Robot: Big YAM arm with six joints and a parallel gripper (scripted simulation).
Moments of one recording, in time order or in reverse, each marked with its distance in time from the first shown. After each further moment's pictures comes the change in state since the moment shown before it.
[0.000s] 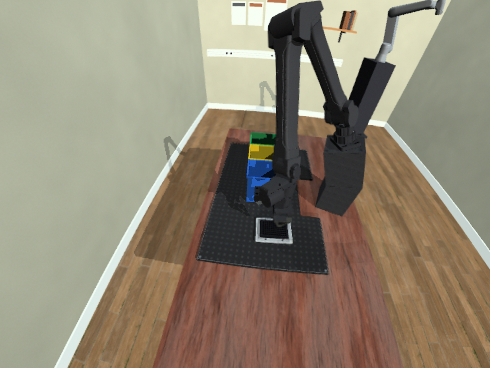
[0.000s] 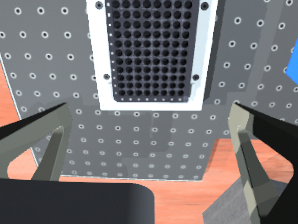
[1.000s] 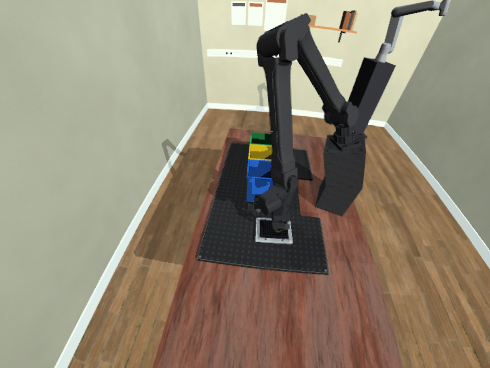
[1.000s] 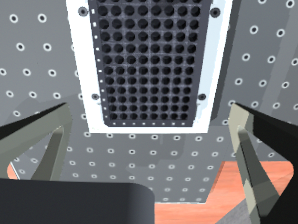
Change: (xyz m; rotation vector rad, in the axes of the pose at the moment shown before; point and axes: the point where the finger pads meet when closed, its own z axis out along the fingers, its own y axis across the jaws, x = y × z) arm 0.003 -0.002 0.047 0.006 0.008 -0.002
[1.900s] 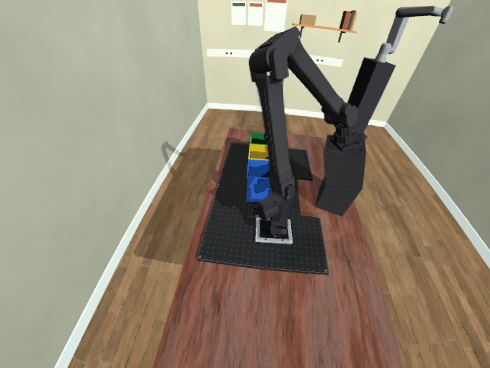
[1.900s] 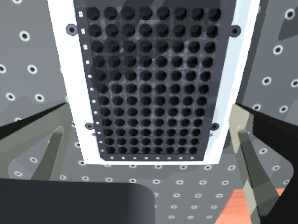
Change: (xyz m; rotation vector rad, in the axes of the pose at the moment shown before) arm -0.003 0.003 0.039 -0.005 -0.006 0.001
